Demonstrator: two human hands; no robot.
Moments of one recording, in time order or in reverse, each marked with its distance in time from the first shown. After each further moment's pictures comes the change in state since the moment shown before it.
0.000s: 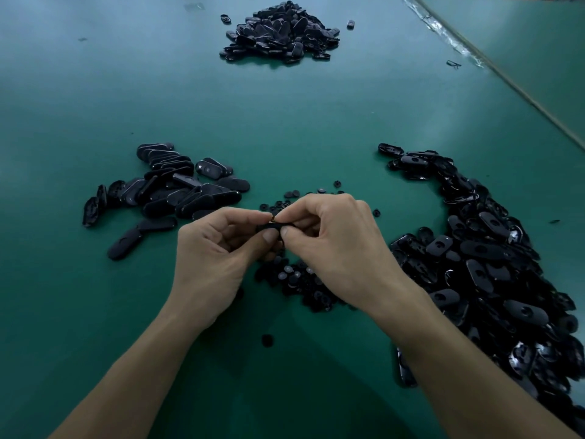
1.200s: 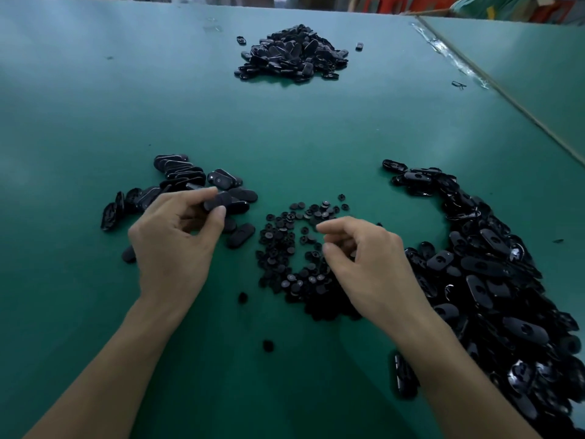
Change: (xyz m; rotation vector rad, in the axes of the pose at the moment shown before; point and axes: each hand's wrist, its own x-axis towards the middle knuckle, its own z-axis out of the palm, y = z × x) left_hand 0.020 0.001 -0.045 0.721 0.370 0.368; right_hand -0.019 0.026 -0.012 -0.139 0.091 0.053
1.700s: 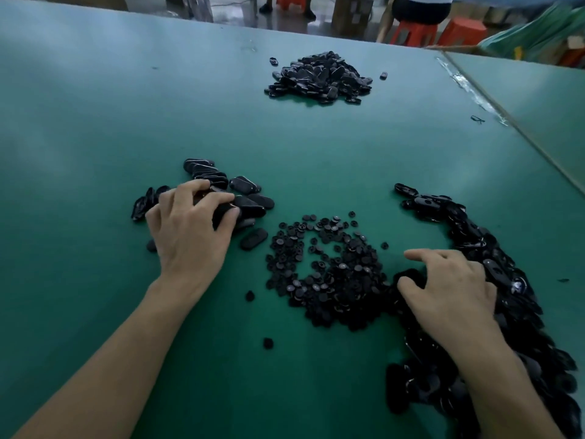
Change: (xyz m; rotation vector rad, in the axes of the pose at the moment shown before) left_hand 0.005 -0.010 0.007 0.590 -0.041 -0.032; right_hand -0.008 0.041 -0.056 -0.607 -0.044 0.353
